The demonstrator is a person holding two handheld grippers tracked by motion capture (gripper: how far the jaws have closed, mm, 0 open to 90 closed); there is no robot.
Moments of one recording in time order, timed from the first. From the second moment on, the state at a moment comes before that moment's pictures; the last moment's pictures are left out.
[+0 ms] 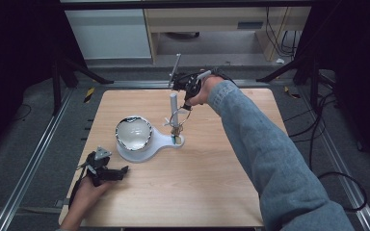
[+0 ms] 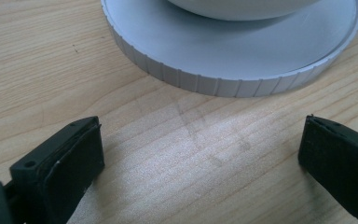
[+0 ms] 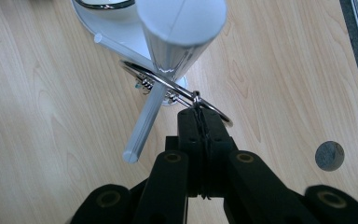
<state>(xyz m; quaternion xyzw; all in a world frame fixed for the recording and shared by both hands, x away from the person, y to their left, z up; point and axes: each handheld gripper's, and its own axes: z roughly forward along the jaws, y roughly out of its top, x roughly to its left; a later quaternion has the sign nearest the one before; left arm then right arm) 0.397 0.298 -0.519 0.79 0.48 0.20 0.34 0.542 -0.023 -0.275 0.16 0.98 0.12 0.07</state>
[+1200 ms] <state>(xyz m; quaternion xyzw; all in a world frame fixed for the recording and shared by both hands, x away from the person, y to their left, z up) 0.397 0.298 -0.519 0.79 0.48 0.20 0.34 0.546 -0.067 -0.270 0.22 0.95 0.15 0.15</state>
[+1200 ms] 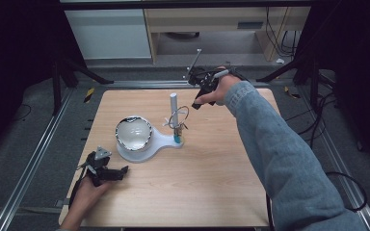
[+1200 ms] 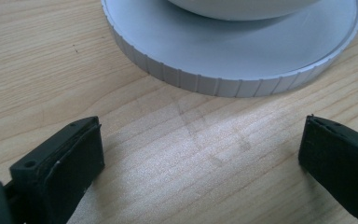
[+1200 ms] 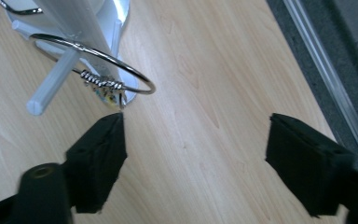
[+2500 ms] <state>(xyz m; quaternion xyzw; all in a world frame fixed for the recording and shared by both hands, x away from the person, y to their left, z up) 0.396 0.298 -0.519 0.78 0.48 0.20 0.34 0.521 -0.161 -0.300 0.29 0.90 0.23 0.23</state>
